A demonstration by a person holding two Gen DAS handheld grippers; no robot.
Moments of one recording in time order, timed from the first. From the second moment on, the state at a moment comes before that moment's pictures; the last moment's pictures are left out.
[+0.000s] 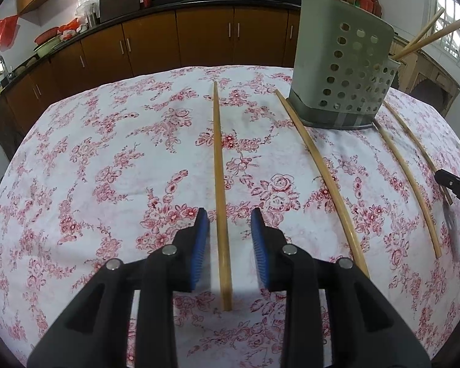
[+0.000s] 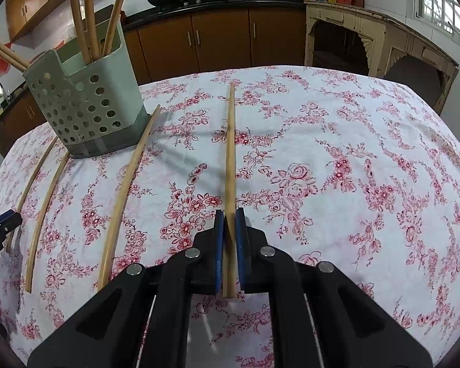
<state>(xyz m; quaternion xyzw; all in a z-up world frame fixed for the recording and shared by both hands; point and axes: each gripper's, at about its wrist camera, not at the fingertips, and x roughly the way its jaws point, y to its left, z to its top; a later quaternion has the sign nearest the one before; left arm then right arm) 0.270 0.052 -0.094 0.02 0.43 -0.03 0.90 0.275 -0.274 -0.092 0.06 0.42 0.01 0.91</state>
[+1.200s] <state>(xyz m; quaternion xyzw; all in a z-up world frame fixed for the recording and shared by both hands) 0.244 0.062 -0.068 -0.03 0.42 -0.04 0.91 0.237 -0.281 -0.035 0.06 0.33 0.03 0.94</state>
